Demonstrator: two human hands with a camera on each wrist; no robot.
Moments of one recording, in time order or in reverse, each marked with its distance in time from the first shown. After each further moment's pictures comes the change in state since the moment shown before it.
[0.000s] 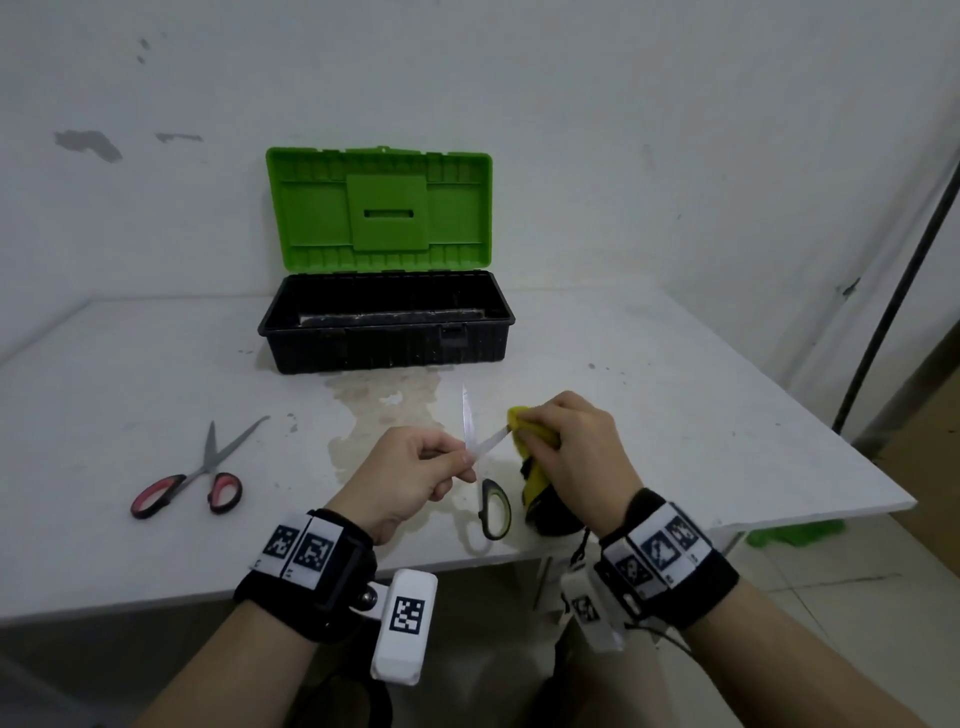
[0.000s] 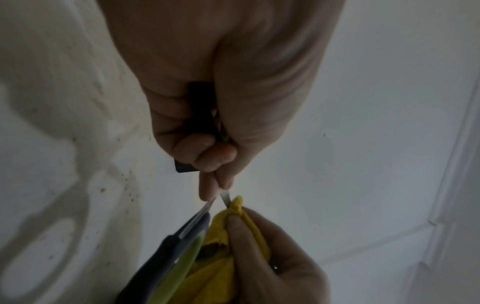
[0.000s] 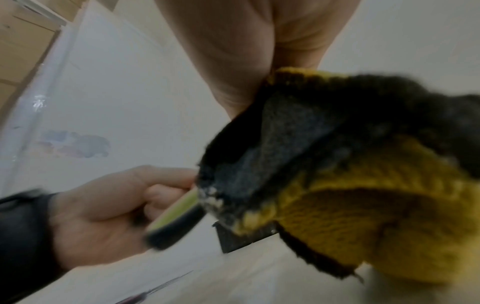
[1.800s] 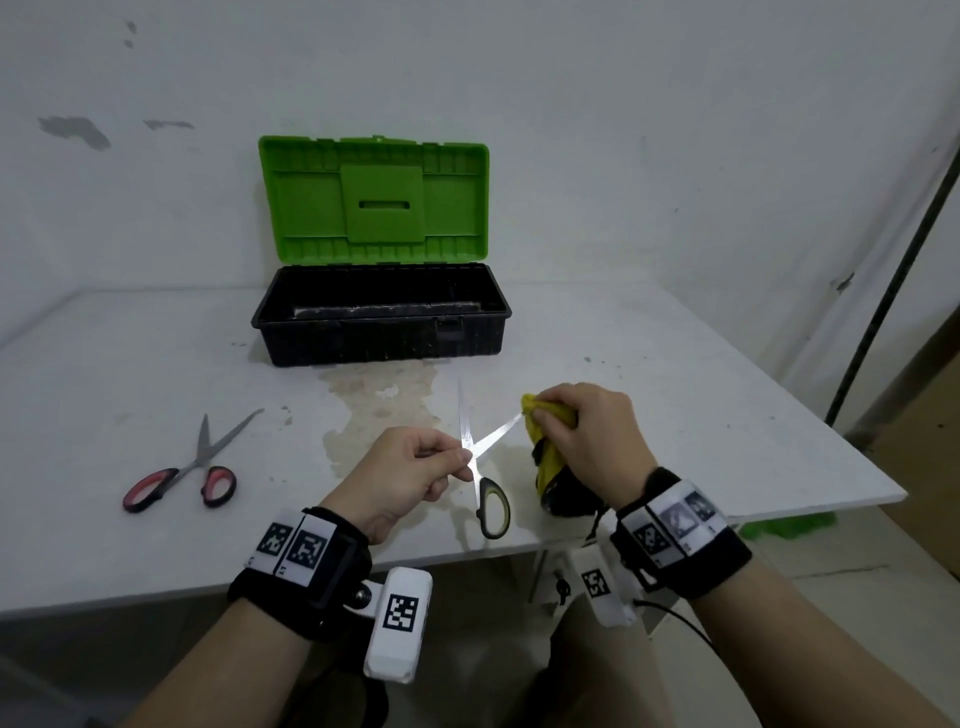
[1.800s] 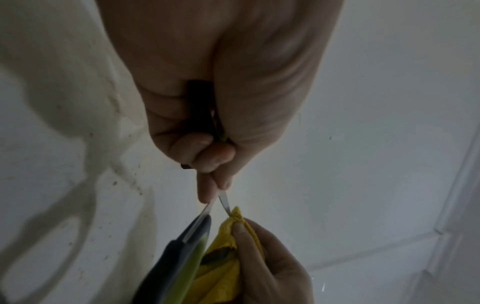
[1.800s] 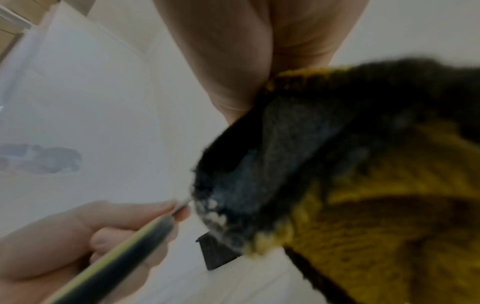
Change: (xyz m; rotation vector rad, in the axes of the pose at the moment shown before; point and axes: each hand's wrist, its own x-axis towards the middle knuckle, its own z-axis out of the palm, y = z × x) left_hand 0.000 -0.006 -0.001 -0.046 -0.043 -0.043; right_hand 0.010 0.013 -0.014 -0.054 -0.030 0.116
